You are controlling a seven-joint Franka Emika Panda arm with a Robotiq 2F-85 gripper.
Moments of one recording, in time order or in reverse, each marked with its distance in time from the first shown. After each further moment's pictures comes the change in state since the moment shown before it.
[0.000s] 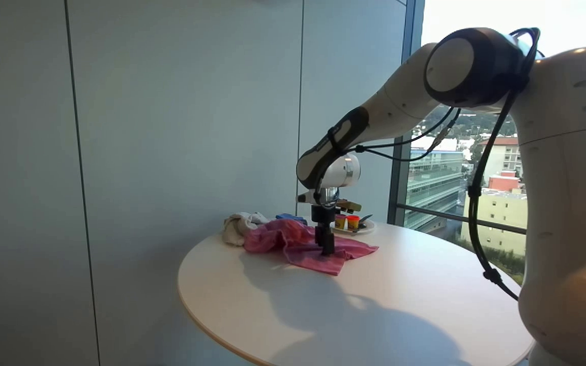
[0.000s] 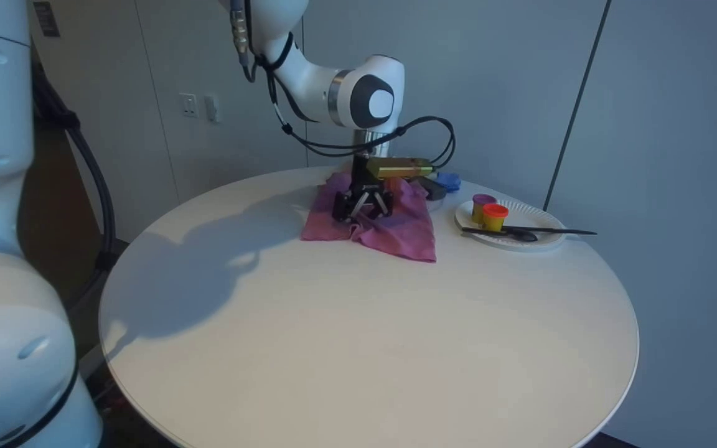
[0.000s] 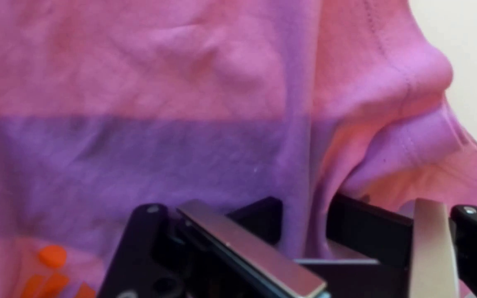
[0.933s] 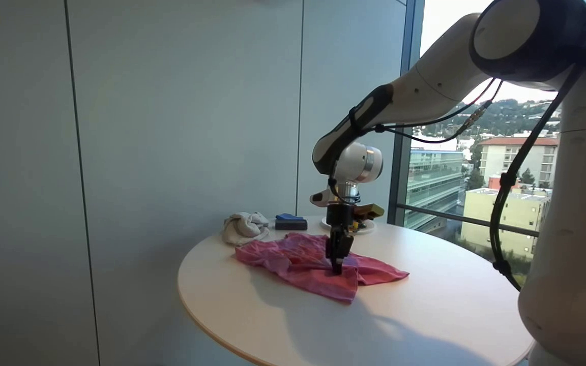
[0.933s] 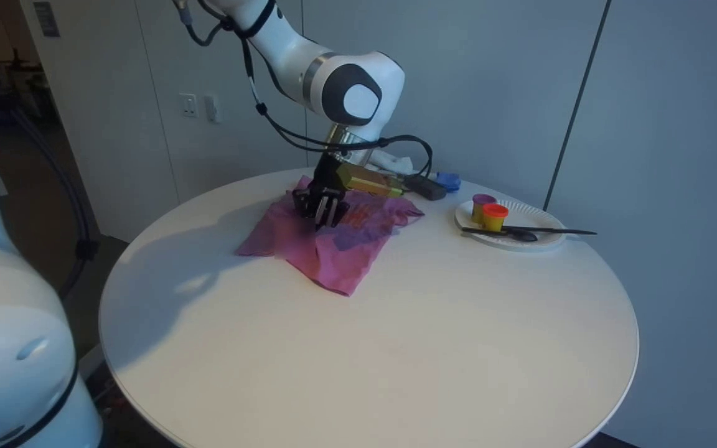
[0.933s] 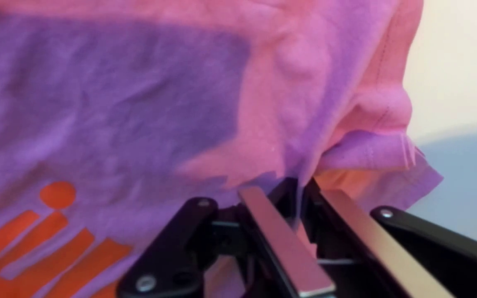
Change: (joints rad) arm -0.005 -0.212 -0.021 -0.223 0.262 -0.213 -0.243
